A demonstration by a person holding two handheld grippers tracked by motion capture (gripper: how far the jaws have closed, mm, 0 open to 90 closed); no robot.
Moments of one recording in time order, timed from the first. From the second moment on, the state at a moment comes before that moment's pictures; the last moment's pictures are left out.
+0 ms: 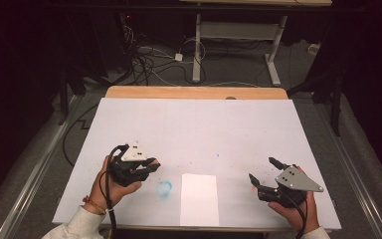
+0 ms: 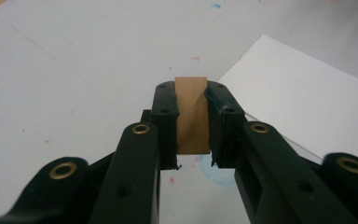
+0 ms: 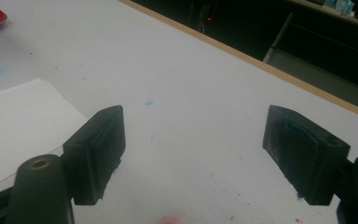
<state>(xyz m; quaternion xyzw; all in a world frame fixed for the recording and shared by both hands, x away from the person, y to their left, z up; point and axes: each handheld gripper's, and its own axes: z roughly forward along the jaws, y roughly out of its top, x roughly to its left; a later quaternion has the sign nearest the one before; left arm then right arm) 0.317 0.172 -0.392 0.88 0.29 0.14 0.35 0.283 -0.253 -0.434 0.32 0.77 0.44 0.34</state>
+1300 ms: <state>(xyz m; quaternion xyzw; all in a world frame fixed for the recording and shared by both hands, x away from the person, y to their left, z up) 0.317 0.078 -0.419 0.93 0.19 0.07 0.32 0.282 -0.253 -0.436 0.32 0.77 0.43 0.34</state>
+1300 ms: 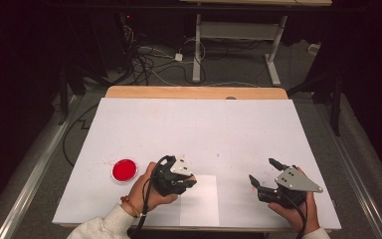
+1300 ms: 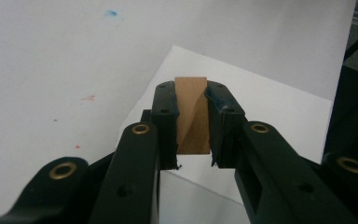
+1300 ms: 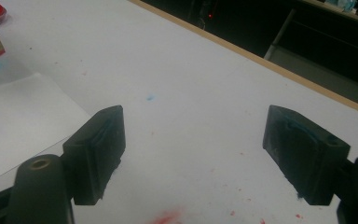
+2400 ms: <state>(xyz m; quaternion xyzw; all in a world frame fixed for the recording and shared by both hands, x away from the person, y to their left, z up) 0.326 0.046 -0.459 0.95 0.18 0.02 0.26 0.281 -0.251 -0.437 0.31 0.77 0.43 0.34</state>
